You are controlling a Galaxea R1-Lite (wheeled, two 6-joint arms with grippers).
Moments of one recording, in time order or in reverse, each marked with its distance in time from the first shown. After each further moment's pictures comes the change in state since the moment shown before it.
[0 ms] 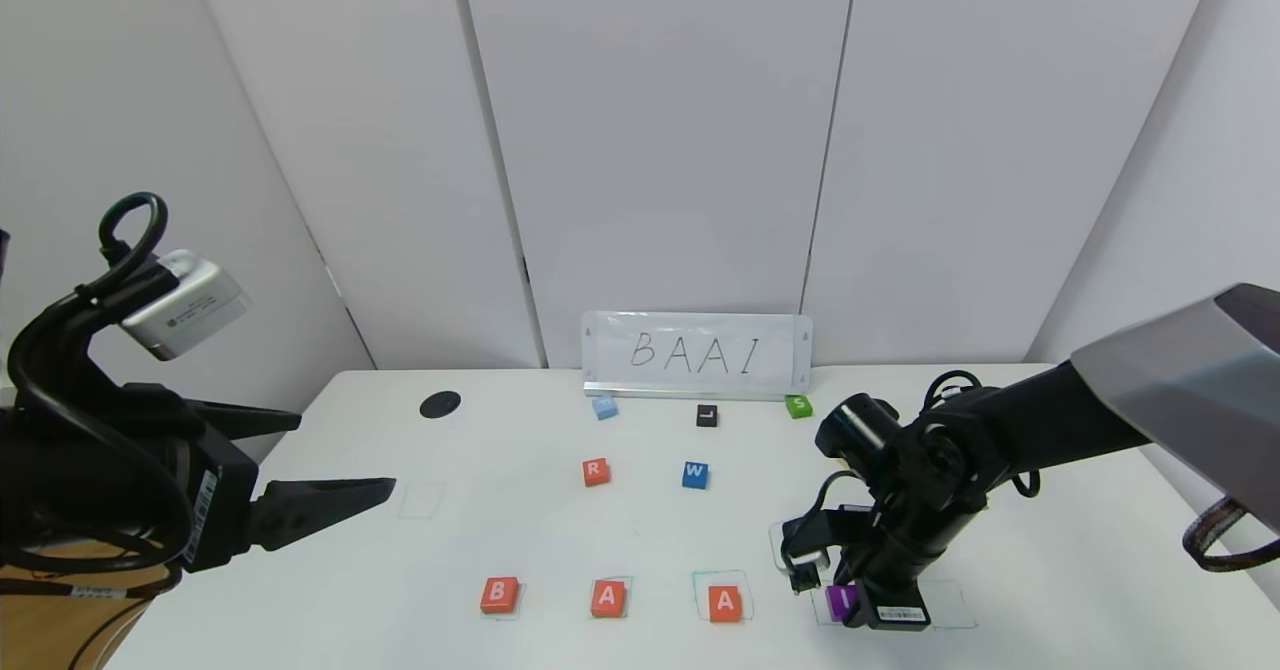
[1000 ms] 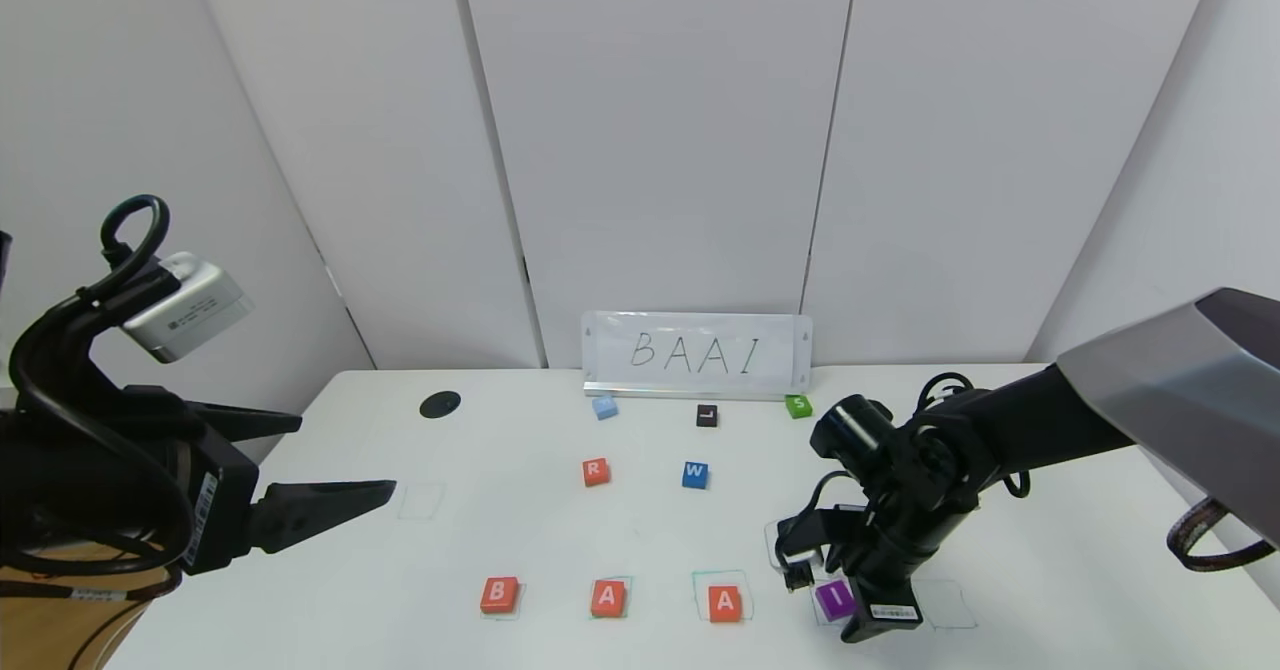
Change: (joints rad) left arm -0.002 0.000 0.002 0.001 0.000 0.000; right arm 0.004 0.017 -0.015 -0.007 0.003 0.011
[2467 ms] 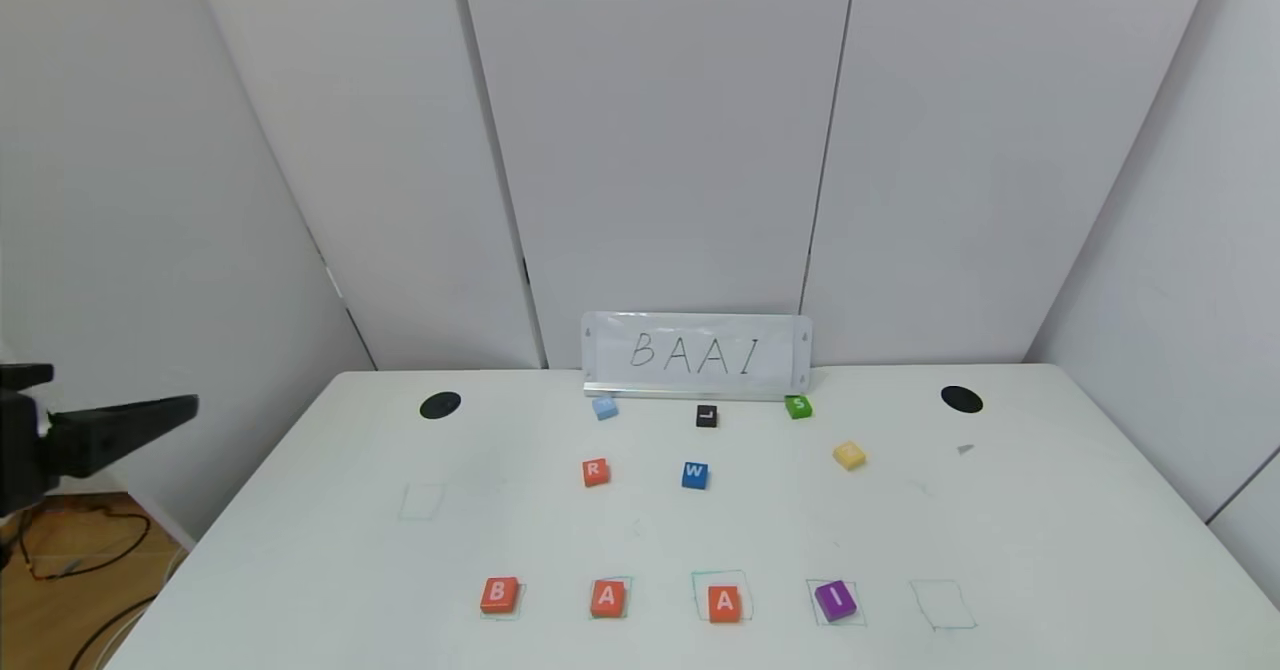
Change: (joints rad) left arm 0.384 -0.179 0.040 -0.122 0.003 -0.020; right arm -0.511 -1.093 0.089 0.001 -0.292 1.053
